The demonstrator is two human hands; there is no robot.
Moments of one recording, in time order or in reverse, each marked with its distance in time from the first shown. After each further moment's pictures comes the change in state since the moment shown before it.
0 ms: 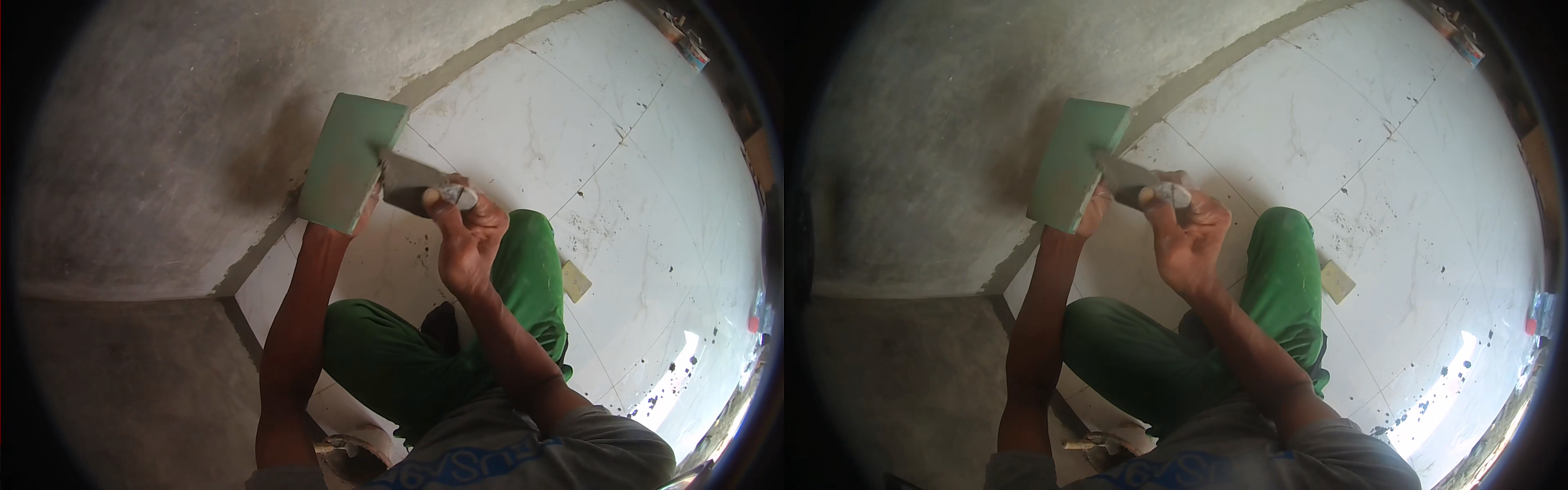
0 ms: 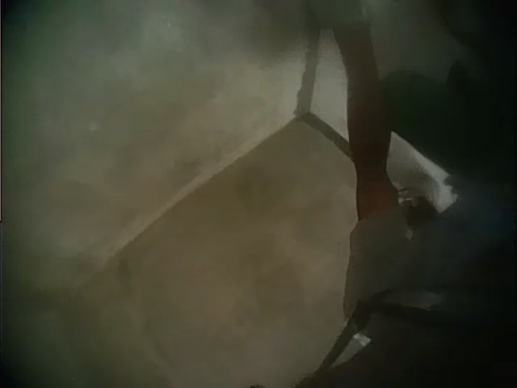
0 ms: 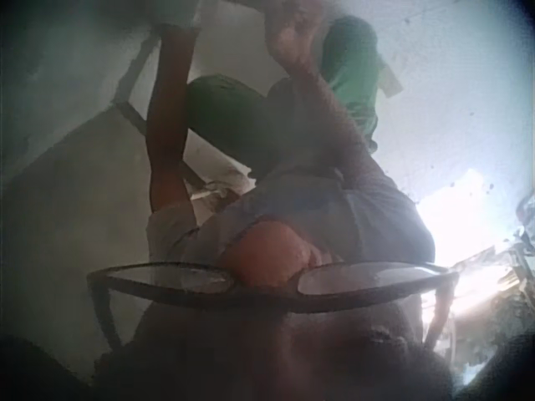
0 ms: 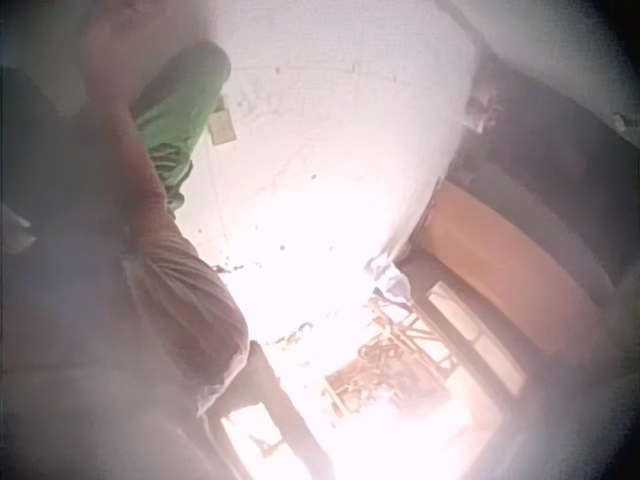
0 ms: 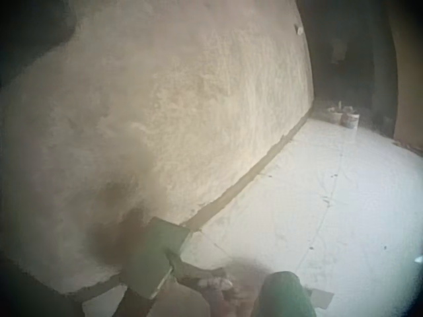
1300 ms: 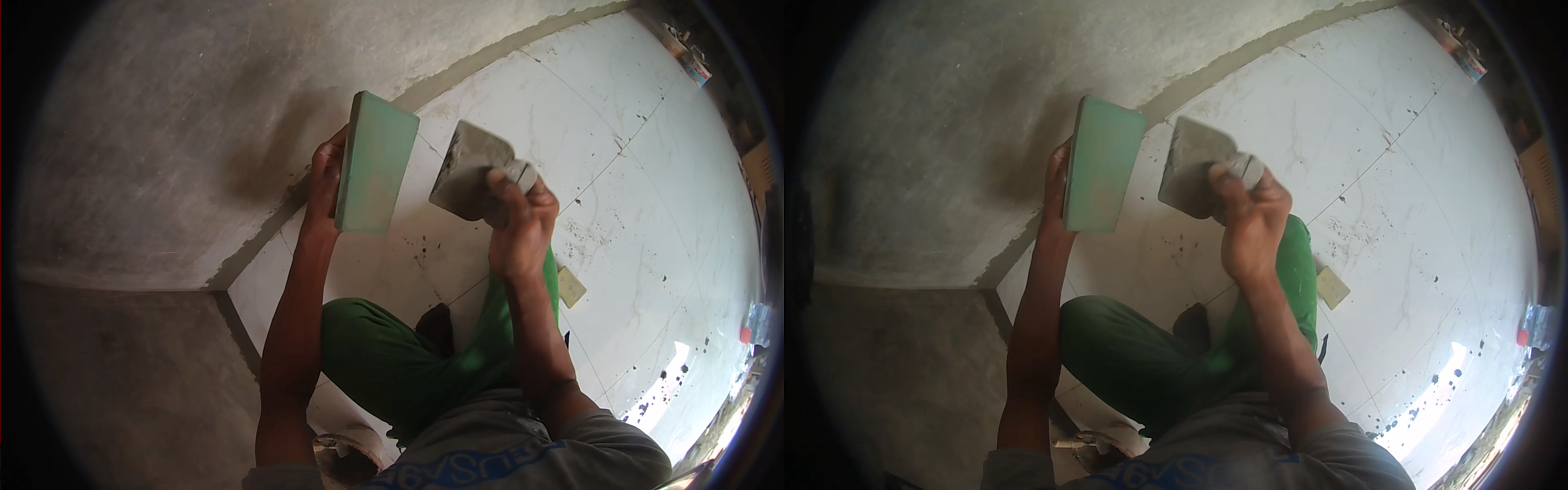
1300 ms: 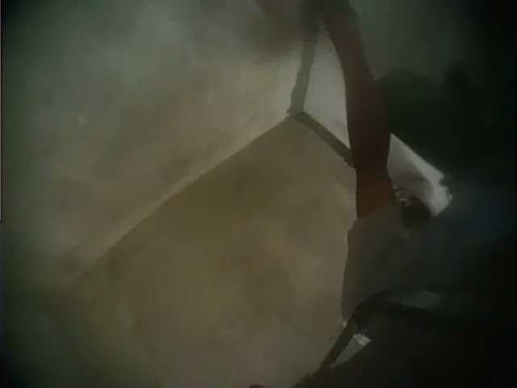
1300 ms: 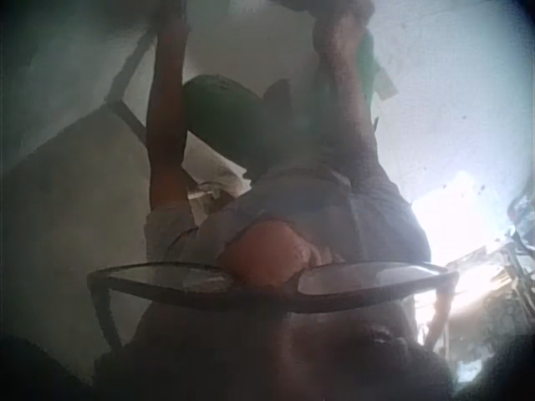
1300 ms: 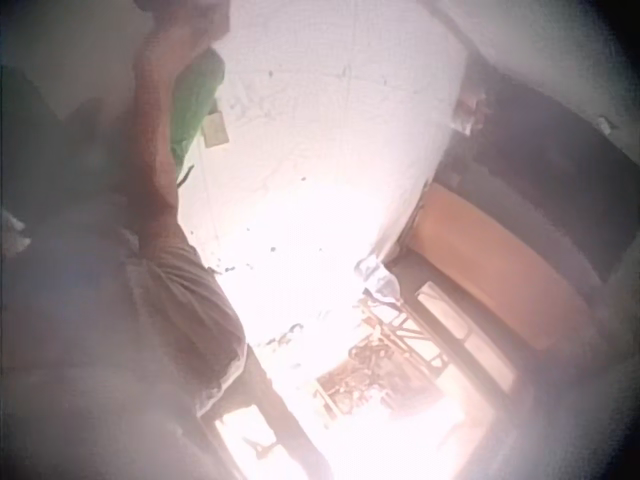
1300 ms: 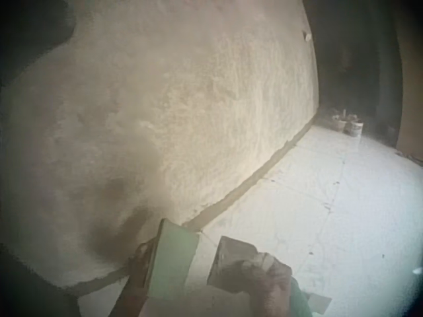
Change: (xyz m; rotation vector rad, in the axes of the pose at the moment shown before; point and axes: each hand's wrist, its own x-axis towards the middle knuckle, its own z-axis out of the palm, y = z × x) left_hand -0.004 0.040 0.038 0.384 -0.182 0.132; right_hand 0.030 -0.027 -0.047 0.056 0.075 0.267
